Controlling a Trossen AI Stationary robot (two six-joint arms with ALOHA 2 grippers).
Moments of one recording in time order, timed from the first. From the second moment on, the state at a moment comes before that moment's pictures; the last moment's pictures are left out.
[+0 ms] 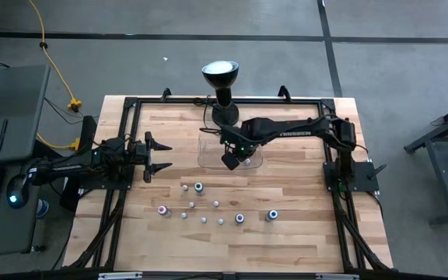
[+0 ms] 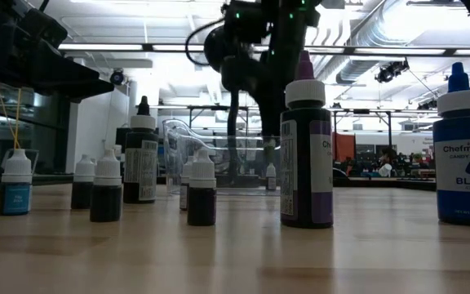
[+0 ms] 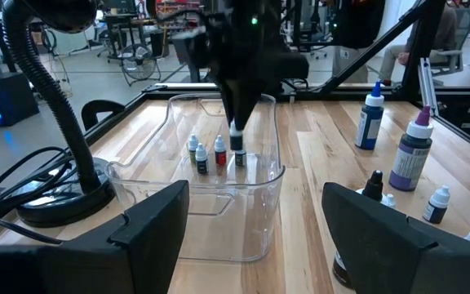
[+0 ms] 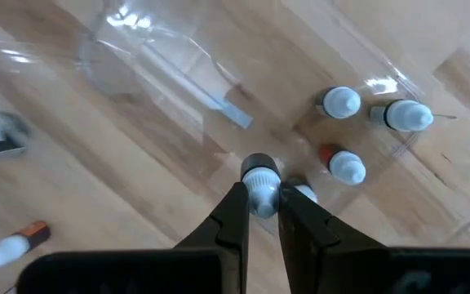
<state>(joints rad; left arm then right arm) 0.14 0.02 0.08 -0.13 0.04 0.05 -0.14 1.95 1.59 -0.98 0.01 0.74</state>
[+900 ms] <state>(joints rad) 0.14 0.02 0.08 -0.13 0.04 0.05 -0.22 1.96 1.52 -0.93 0.00 0.70</state>
